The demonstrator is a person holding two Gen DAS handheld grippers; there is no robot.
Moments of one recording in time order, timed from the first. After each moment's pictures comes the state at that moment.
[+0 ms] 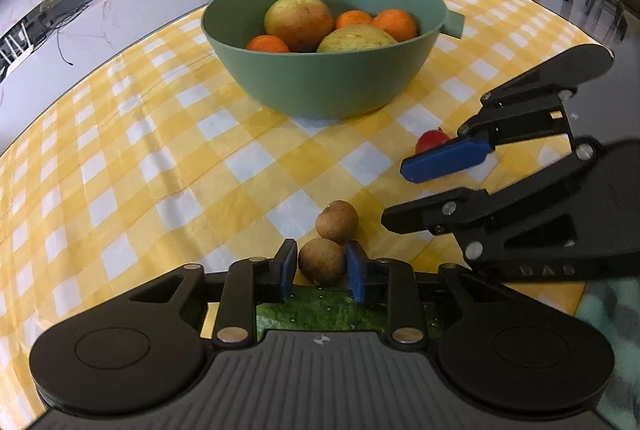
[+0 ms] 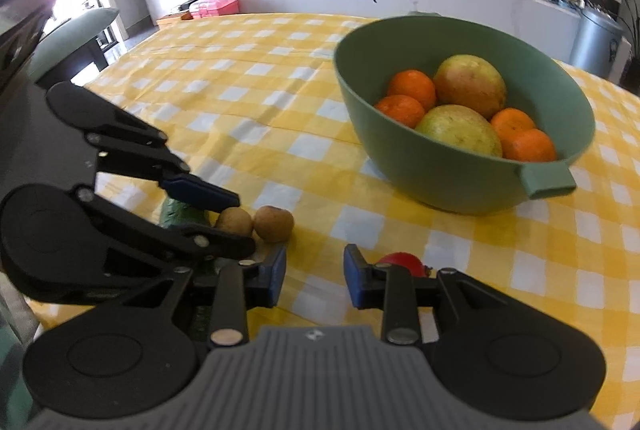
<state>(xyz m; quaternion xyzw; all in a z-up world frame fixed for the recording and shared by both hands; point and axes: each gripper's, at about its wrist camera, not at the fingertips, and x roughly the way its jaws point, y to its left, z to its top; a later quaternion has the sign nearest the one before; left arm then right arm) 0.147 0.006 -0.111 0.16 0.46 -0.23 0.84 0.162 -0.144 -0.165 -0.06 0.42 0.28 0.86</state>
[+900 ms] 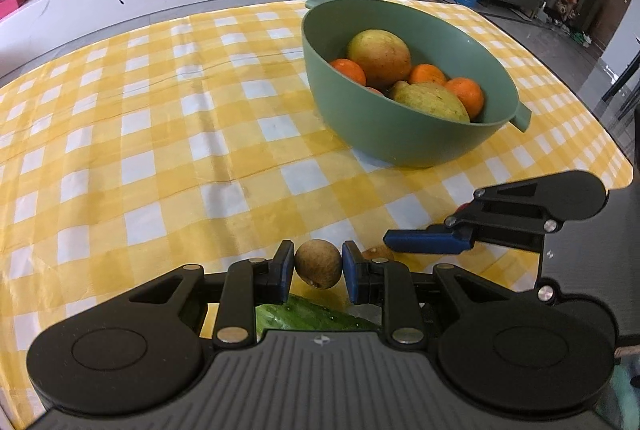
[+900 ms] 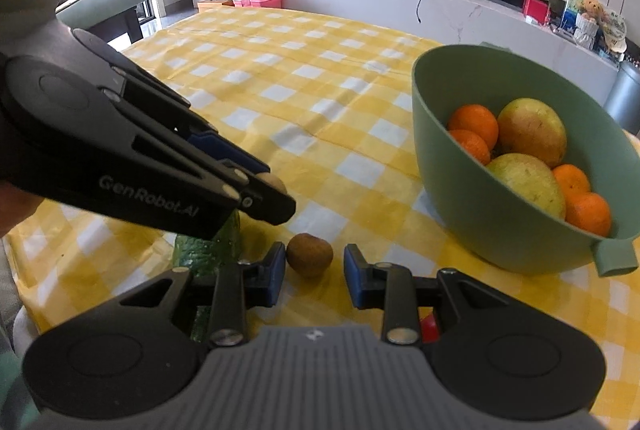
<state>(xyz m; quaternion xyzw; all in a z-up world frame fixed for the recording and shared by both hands) 0.168 0.045 -0.097 0.01 0.48 -0.16 0.86 0.167 -0.110 -0.175 -0.12 0.39 0.33 0.85</state>
